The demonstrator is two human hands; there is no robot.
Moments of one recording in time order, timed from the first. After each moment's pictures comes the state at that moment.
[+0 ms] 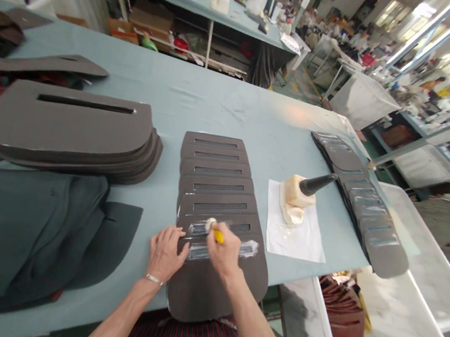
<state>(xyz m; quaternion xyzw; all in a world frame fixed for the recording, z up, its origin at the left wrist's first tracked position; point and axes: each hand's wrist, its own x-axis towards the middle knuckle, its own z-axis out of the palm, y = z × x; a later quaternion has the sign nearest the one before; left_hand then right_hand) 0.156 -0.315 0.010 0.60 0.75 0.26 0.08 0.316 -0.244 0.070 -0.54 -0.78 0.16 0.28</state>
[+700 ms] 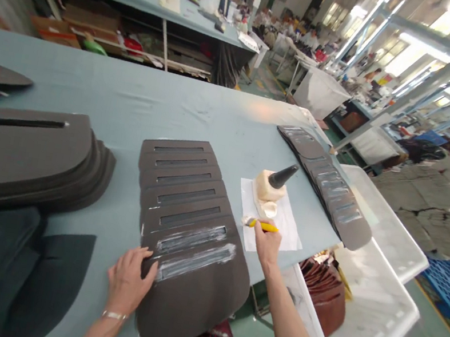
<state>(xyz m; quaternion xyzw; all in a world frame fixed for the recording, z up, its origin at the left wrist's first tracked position) 0.154 -0.310 0.006 0.59 0.75 0.27 0.11 0.472 -0.181 0.097 -0.71 -0.56 0.15 0.40</state>
